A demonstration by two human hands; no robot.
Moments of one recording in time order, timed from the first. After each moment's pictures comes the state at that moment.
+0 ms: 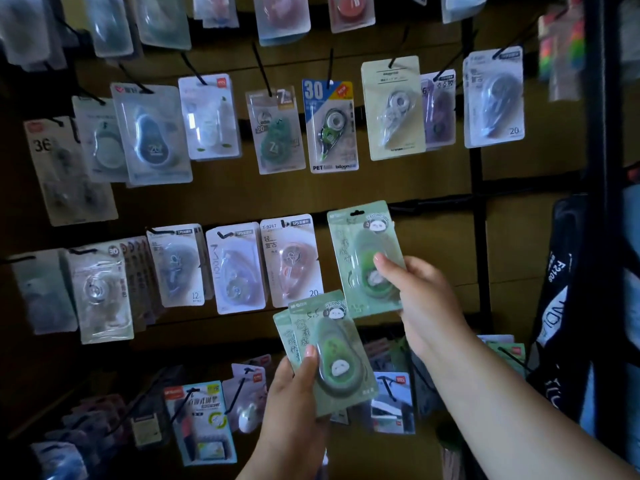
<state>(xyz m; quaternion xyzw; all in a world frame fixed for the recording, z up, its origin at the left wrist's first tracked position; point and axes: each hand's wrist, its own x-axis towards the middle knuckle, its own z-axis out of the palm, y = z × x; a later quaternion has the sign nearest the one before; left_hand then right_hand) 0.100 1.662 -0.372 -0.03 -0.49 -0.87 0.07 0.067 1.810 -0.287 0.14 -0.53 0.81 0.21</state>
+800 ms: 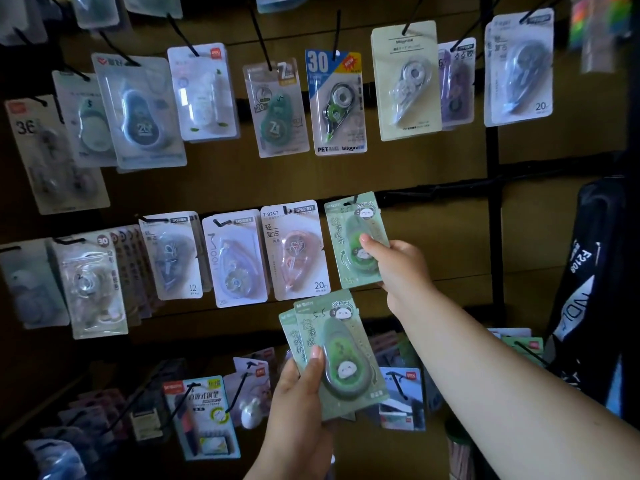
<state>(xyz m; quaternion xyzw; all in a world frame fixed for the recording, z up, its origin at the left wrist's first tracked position) 0.093 1.660 -0.374 -0.01 -0.47 -0.88 0.03 -0.007 1.787 -0.275 0.04 -0.58 0.79 0.19</state>
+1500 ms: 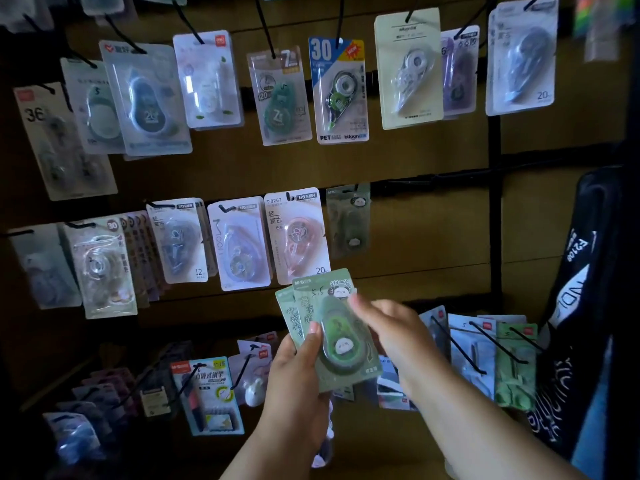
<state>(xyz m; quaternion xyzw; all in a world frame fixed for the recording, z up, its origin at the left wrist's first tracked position) 0.099 1.661 -0.369 -0.03 -0.50 -0.86 0.09 0.085 1.782 -0.337 0.05 -0.73 0.67 0.08</state>
